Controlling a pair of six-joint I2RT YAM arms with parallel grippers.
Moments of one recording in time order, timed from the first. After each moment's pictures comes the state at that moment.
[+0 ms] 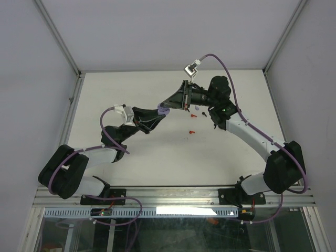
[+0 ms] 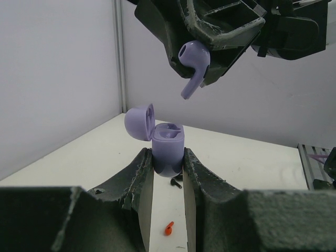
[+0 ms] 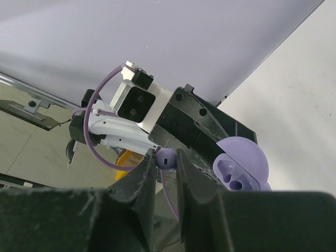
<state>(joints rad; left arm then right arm) -0.52 1.37 0.41 1.52 0.56 -0.32 0.56 1.43 1.12 0.40 -0.90 1.03</state>
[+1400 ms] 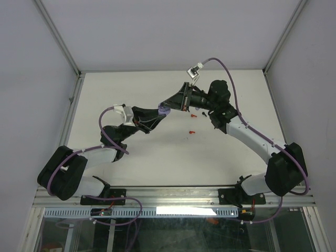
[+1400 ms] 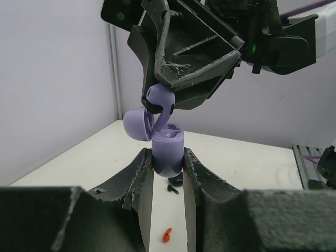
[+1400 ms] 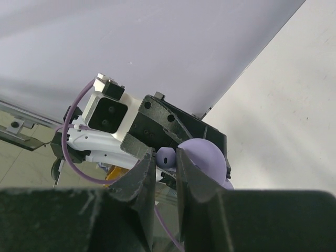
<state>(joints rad) -0.52 1.36 0.42 1.52 0.58 -0.33 0.57 1.41 1.07 0.39 -0.78 1.00</state>
